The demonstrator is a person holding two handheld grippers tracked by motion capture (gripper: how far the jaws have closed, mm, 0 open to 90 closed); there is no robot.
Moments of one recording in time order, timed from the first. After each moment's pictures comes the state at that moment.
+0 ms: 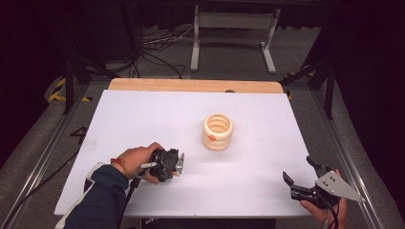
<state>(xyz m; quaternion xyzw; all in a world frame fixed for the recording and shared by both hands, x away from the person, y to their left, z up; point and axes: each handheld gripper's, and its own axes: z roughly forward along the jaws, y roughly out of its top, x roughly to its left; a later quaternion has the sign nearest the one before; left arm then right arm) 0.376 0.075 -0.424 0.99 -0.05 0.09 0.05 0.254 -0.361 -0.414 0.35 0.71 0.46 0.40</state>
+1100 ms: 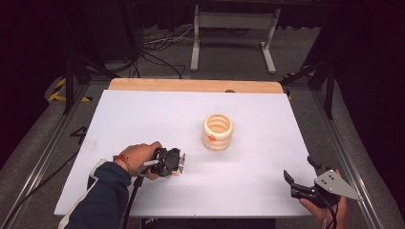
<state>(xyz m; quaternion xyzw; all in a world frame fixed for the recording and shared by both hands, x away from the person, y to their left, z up) 0.382 0.074 -0.418 0.99 -0.05 0.08 0.04 0.255 -0.361 -0.415 0.37 0.71 0.44 0.41</state>
